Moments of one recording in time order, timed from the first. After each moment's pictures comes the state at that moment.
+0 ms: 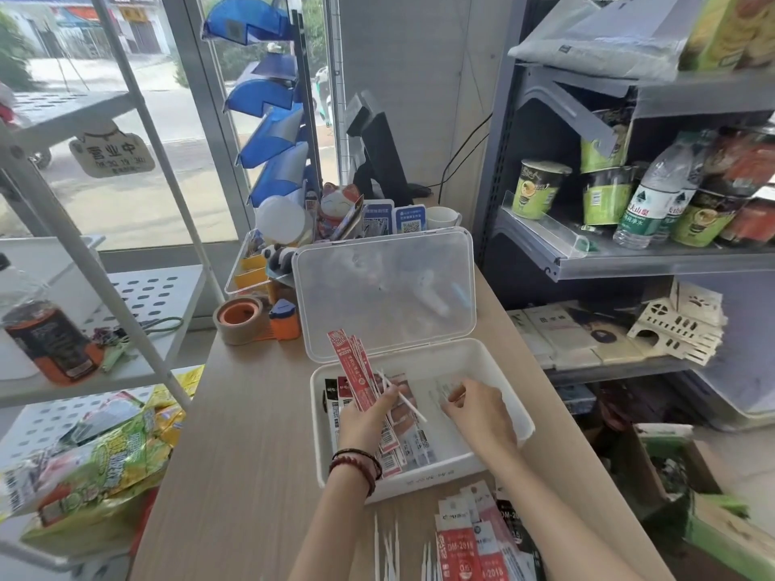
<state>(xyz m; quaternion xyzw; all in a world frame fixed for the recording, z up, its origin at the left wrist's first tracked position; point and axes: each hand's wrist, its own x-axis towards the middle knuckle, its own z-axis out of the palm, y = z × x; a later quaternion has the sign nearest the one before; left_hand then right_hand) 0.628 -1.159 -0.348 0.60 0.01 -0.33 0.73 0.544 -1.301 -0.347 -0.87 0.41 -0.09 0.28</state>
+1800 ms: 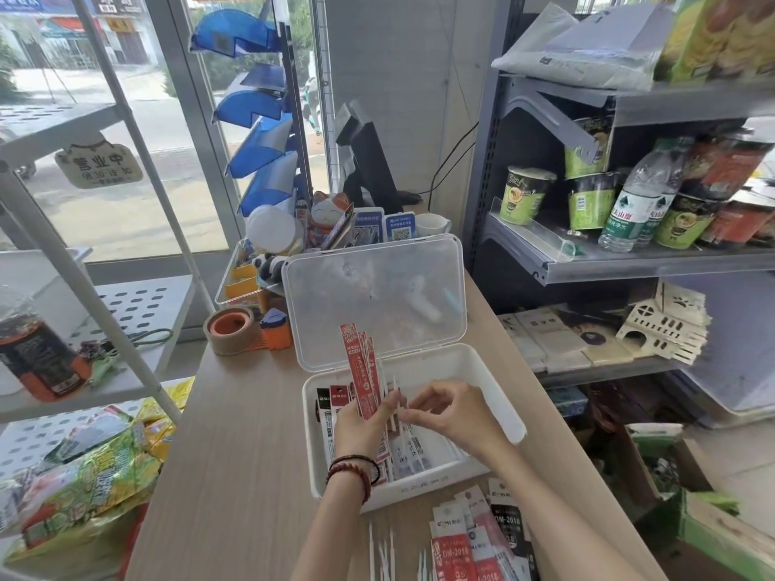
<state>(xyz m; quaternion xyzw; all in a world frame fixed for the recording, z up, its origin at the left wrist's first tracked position) 0.624 -1.162 -0.340 0.71 -0.12 -0.24 0.65 0.537 -1.295 -0.326 -0.85 0.21 -0.12 0.48</state>
